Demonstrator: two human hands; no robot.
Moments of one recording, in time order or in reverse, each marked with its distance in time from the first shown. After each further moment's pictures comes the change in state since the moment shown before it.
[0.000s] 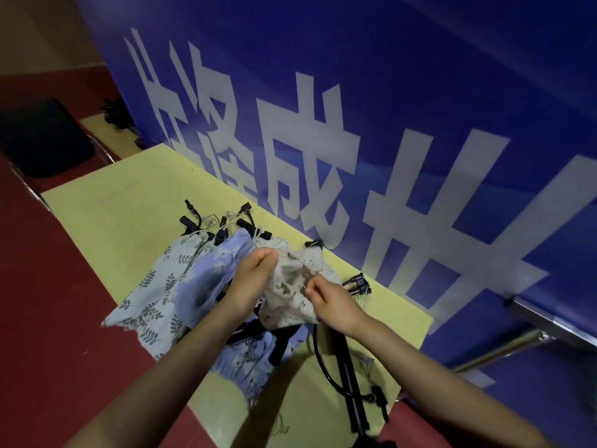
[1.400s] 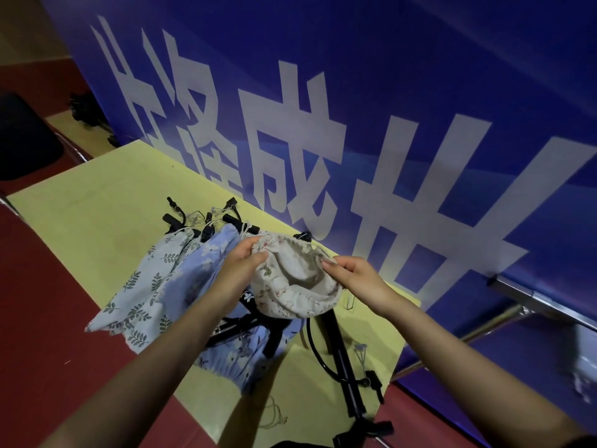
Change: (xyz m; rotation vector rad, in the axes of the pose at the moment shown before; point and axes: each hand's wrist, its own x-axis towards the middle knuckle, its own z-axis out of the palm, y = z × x) left_hand 0.004 0.005 -0.010 -0.099 -0.065 -0.153; right_hand -0.023 0.001 -0.048 0.483 0.051 0.144
